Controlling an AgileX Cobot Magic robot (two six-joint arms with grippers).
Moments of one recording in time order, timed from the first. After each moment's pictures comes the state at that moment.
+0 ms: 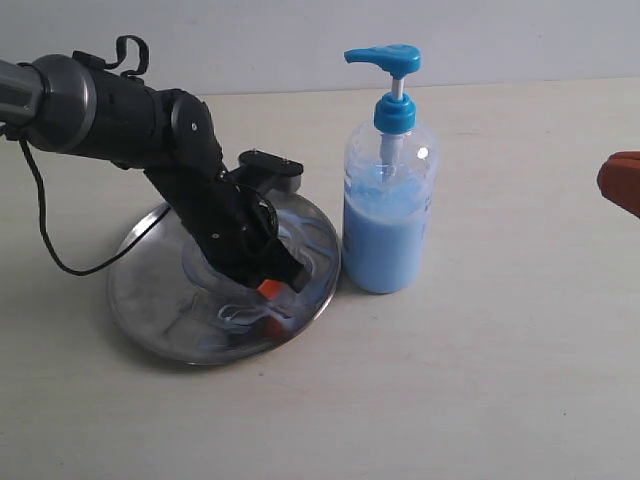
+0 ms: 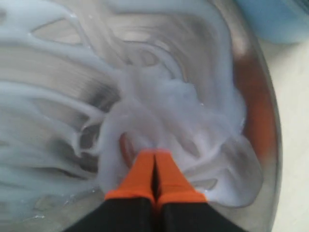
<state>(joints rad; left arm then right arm) -0.58 2.11 -1.26 -0.39 0.68 0.42 0.66 0.51 -0.42 -0.24 0.35 0.11</state>
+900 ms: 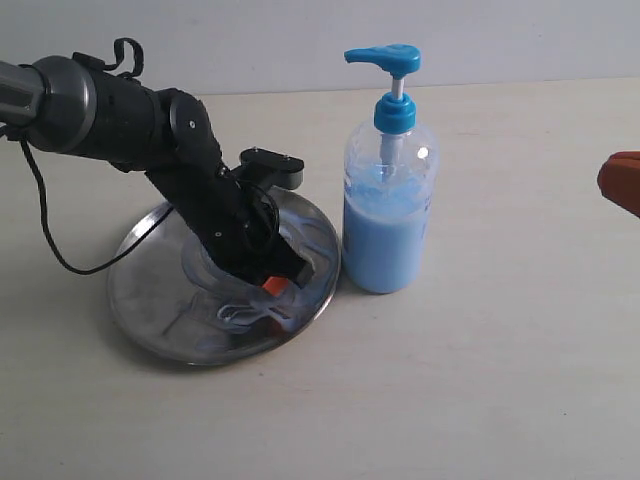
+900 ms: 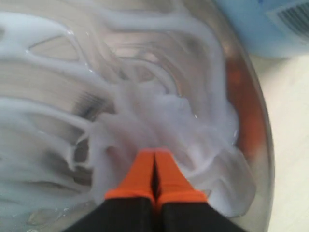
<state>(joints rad) -0.58 2.11 -1.26 -0.45 0.67 0.47 0.66 0.51 -0.42 -0.24 0.35 0.11</state>
